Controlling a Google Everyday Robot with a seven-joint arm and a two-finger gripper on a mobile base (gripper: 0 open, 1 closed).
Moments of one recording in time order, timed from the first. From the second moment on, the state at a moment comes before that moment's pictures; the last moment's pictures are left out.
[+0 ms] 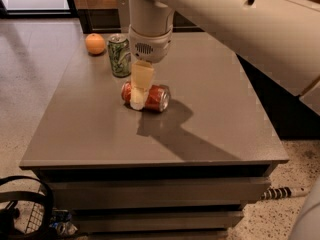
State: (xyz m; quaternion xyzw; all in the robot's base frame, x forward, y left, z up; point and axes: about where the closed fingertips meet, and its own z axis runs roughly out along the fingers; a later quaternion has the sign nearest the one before) arm 0.570 0.016 0.893 -0.59 0.80 -0.02 0.08
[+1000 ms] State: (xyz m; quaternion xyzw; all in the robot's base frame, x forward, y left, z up) arm 0.585 0.018 0.845 -0.57 0.82 0.02 0.06
